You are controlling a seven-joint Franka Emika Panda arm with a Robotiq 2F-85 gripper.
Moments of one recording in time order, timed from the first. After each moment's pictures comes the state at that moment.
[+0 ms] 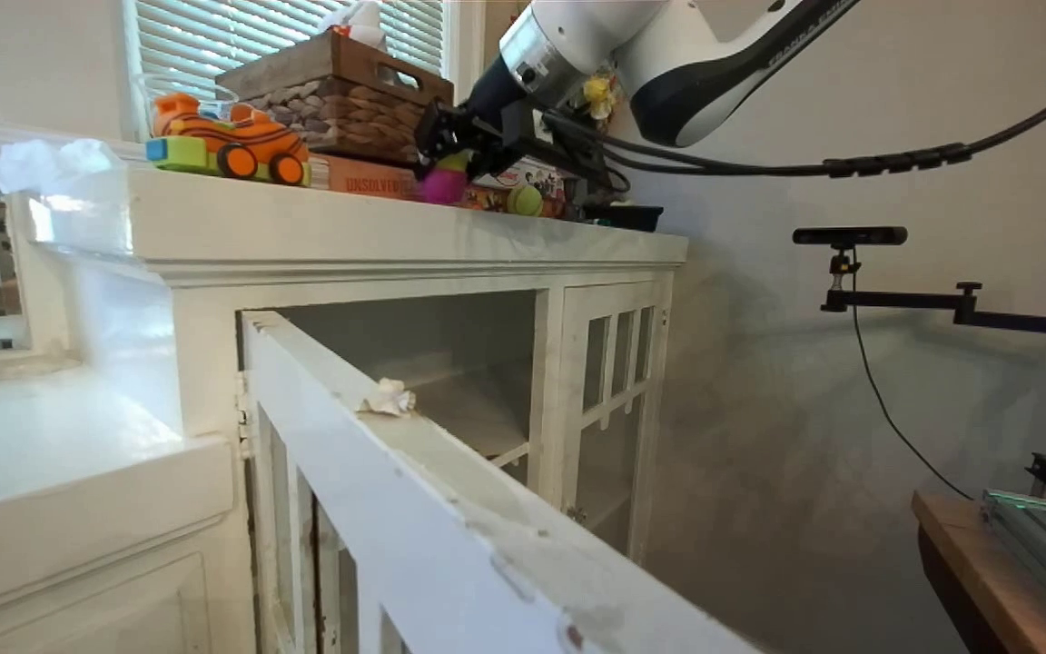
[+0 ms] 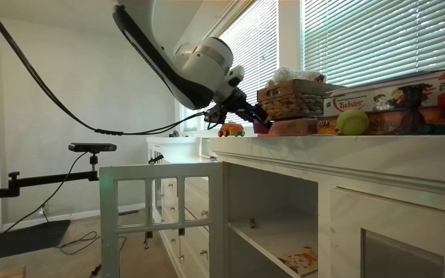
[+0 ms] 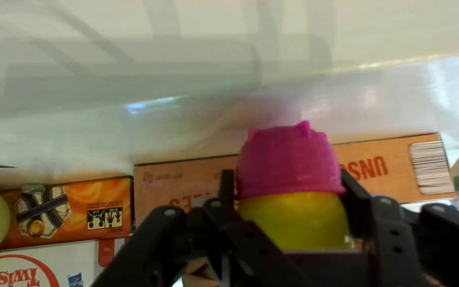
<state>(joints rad) -0.71 0.19 0.64 -1.97 -1.57 2.92 1.68</state>
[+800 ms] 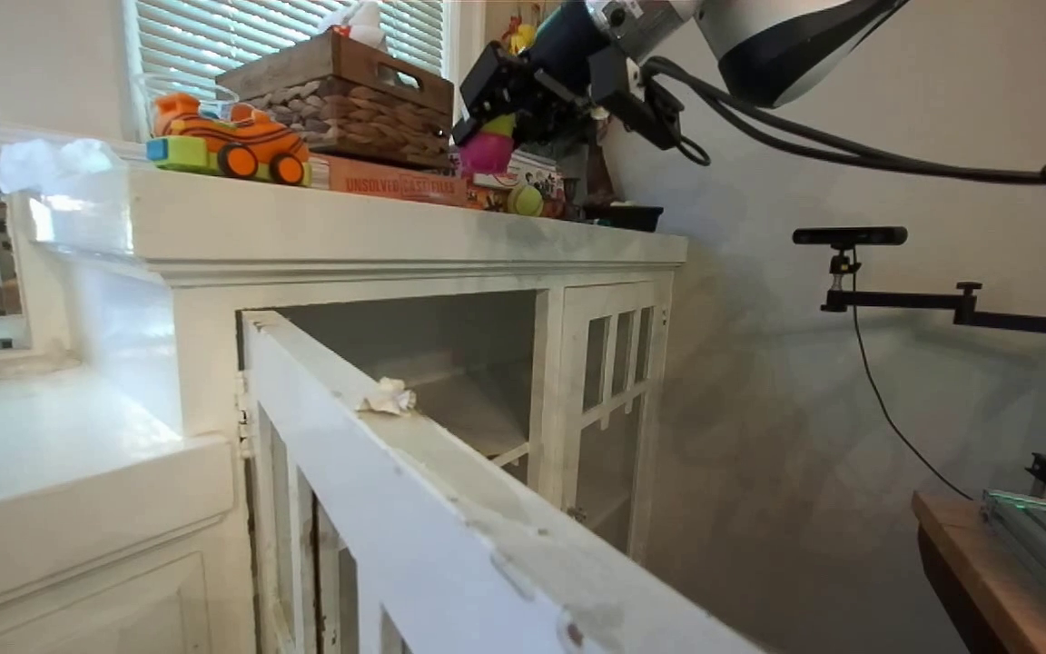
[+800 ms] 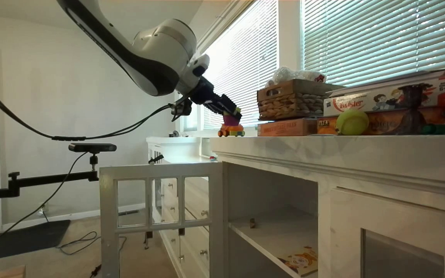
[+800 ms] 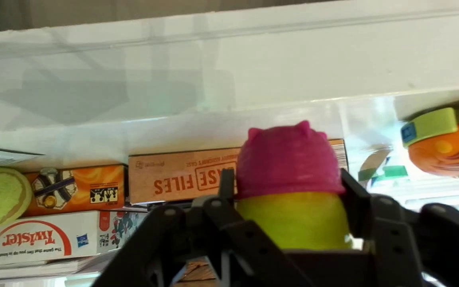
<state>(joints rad) -0.71 -0.15 0.63 -2.24 -1.56 3.10 1.78</state>
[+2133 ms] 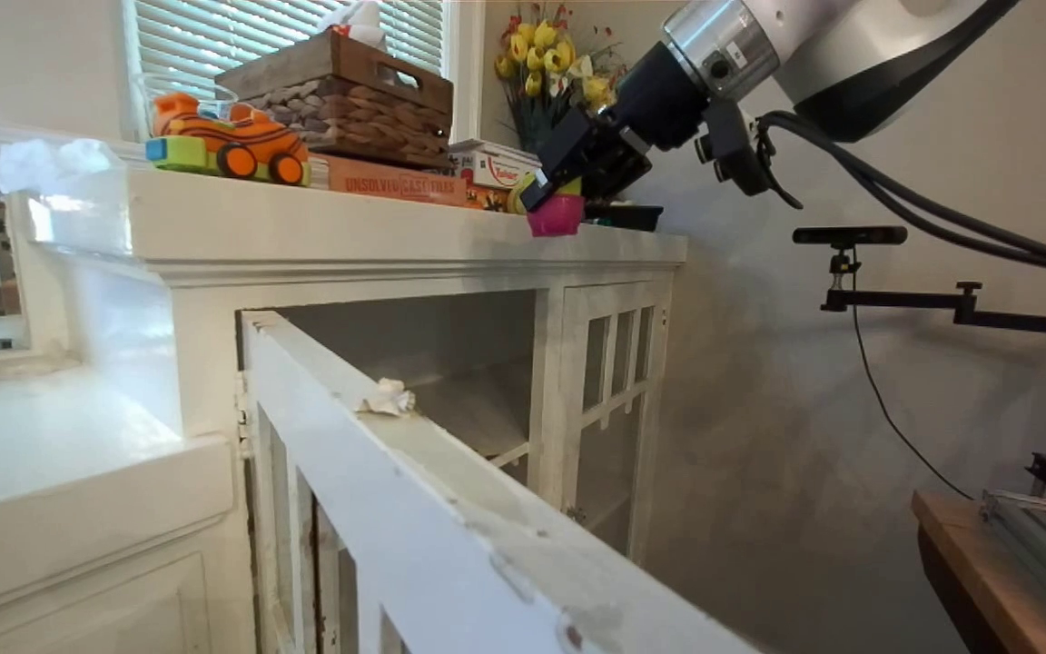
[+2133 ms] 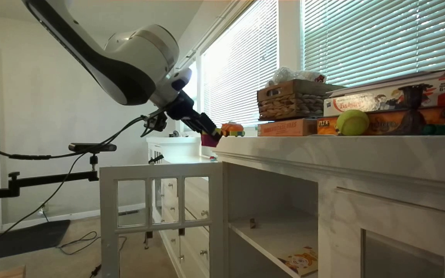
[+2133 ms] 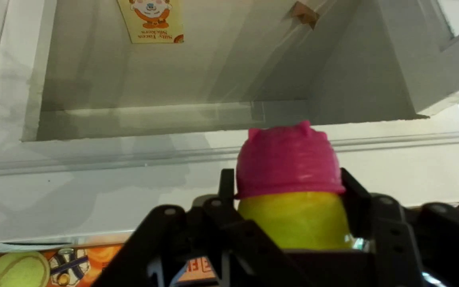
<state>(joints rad) -0.72 -0.29 0.57 -2.46 -1.64 3.28 1.82</state>
